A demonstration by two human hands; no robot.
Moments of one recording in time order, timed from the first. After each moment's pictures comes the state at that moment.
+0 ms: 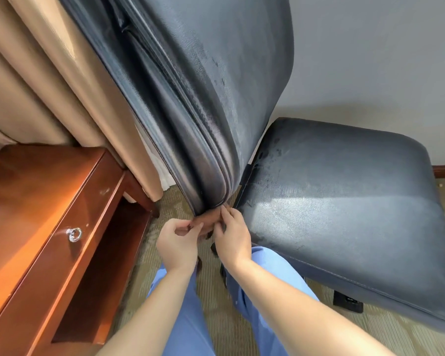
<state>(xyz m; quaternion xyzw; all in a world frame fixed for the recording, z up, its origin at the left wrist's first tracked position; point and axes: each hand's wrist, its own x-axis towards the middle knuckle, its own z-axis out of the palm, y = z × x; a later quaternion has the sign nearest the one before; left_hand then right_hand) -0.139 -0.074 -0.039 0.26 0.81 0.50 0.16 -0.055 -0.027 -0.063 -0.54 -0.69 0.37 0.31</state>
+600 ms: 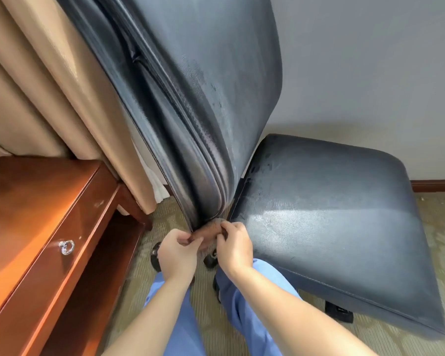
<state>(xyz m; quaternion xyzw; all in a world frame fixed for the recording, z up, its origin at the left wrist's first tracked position) -0.133 -0.072 -0.034 0.28 0.83 0.43 0.19 -0.038 -0.024 -0.043 -0.60 -0.68 0.35 0.22</state>
